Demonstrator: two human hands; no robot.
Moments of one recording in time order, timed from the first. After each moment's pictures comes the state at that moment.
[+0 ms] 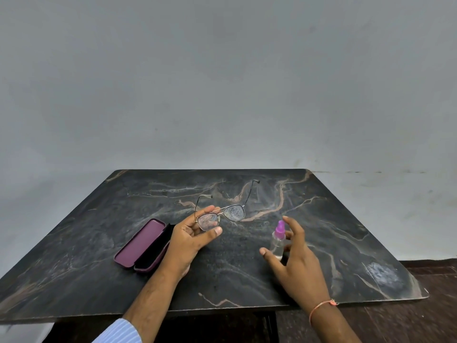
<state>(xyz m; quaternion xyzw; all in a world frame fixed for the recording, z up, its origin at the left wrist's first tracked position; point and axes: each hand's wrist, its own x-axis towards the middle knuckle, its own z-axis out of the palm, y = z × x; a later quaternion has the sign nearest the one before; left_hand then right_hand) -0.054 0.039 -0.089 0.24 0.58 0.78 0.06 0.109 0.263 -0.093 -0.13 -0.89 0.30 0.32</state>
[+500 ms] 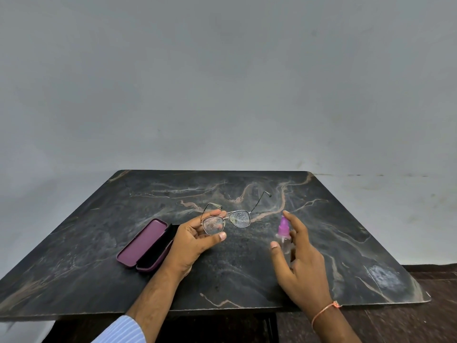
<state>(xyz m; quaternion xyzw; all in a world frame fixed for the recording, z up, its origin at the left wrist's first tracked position) -0.057 0.039 -0.094 0.29 0.59 0.75 0.07 0.118 0.250 -0.074 -0.07 -0.85 0.32 0.41</state>
